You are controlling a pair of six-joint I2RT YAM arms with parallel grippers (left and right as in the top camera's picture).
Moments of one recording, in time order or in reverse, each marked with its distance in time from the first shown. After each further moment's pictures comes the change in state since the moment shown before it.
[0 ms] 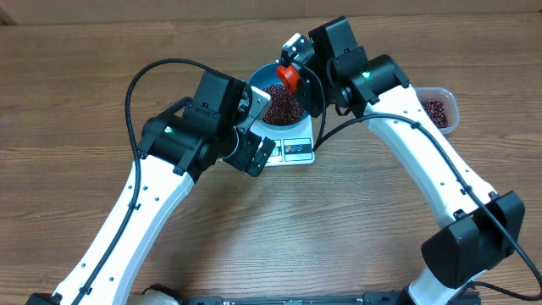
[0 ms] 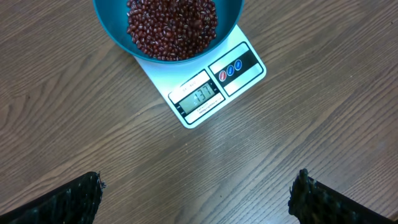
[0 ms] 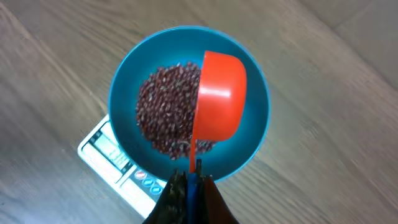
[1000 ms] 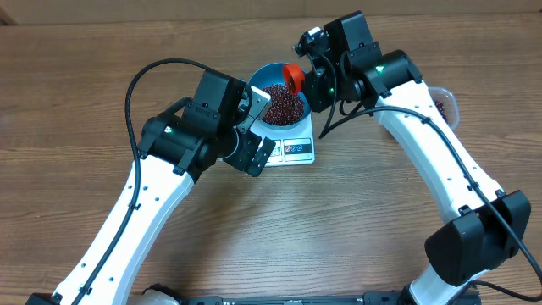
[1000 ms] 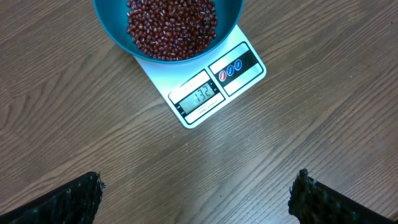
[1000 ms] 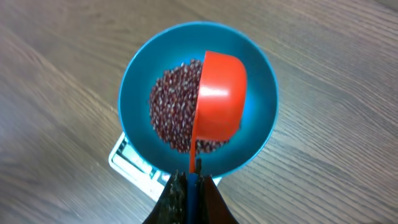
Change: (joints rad) left arm 0.000 0.000 0.000 0.000 0.000 0.000; right arm -0.055 0.000 -0.002 -0.011 -0.108 0.181
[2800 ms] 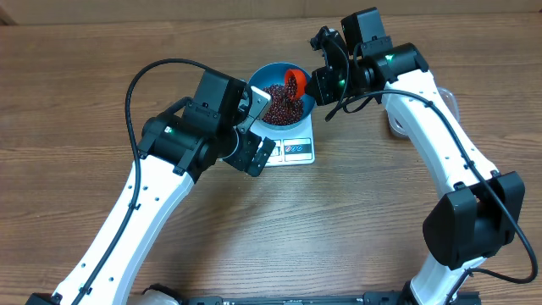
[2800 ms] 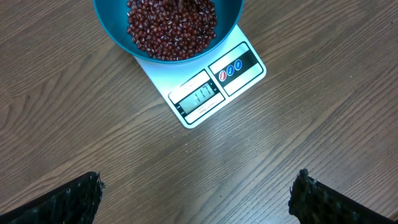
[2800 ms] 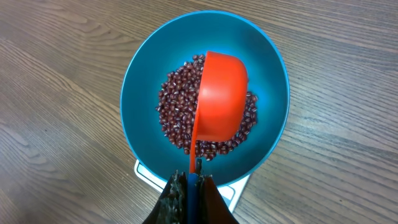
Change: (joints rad) left arm 0.000 0.000 0.000 0.000 0.000 0.000; right arm -0.100 0.075 0.000 0.024 -0.191 0.150
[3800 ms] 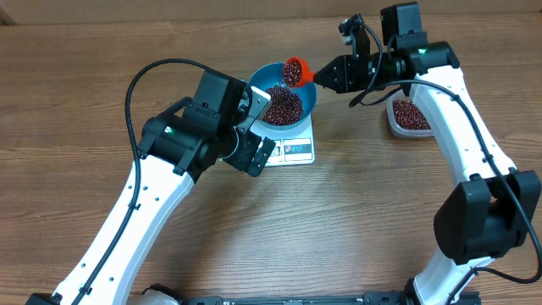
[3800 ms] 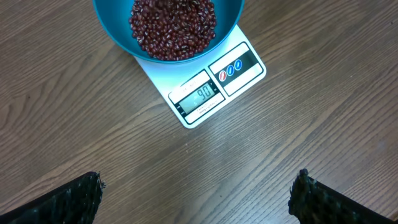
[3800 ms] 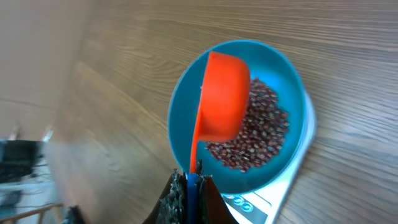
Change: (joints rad) left arm 0.000 0.000 0.000 0.000 0.000 0.000; right arm -0.135 0.000 -0.019 0.061 -0.323 0.043
